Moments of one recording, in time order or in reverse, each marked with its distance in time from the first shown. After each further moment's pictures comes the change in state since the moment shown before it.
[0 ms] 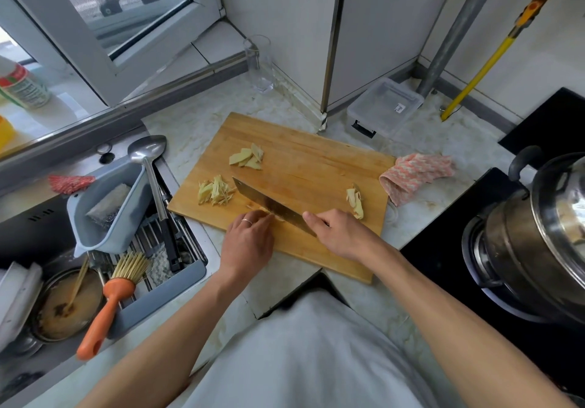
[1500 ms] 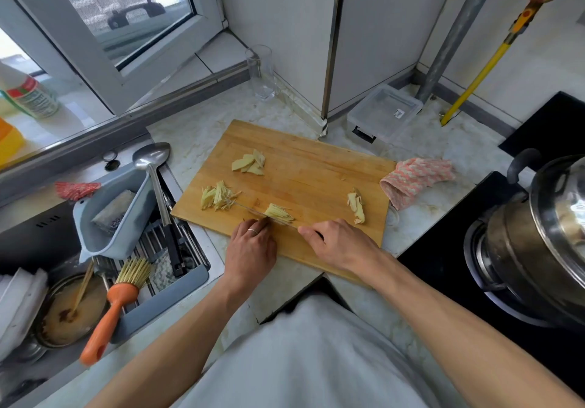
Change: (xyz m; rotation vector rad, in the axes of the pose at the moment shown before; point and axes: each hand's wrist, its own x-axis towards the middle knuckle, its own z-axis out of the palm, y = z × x) left_hand -0.003 0.002 0.006 0.163 -0.026 0.001; right_hand -0.006 -0.005 0.008 -0.267 0.030 -0.109
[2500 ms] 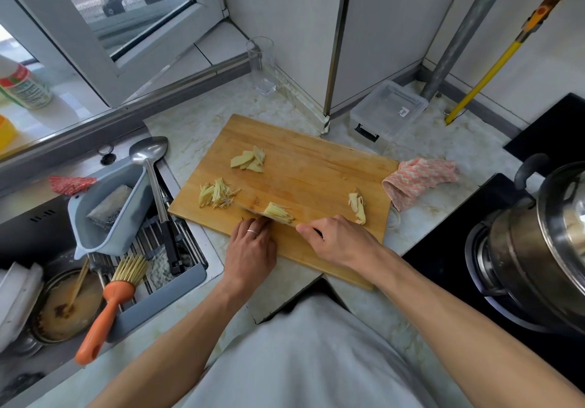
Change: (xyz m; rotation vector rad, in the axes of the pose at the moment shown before) left_hand -0.002 0.001 0.005 -0.003 0.039 0.021; right_hand 0.005 -0.005 -0.013 -0.059 -0.050 -0.005
